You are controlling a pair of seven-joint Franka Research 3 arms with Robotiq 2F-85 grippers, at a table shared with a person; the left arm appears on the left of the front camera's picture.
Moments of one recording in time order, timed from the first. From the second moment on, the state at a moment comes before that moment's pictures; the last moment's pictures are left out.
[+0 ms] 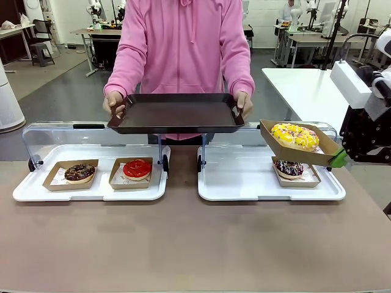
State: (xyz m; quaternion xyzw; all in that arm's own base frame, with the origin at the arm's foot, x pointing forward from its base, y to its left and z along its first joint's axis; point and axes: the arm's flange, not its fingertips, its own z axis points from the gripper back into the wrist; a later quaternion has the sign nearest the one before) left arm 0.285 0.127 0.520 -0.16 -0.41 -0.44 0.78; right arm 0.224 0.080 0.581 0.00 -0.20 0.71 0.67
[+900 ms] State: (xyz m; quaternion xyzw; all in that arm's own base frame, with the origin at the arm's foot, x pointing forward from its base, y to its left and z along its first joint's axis) left arm 0.286 0.127 0.520 -0.16 -0.41 -0.44 0.78; right arm 0.253 0.105 0.617 -0.02 -0.22 0.71 0.66
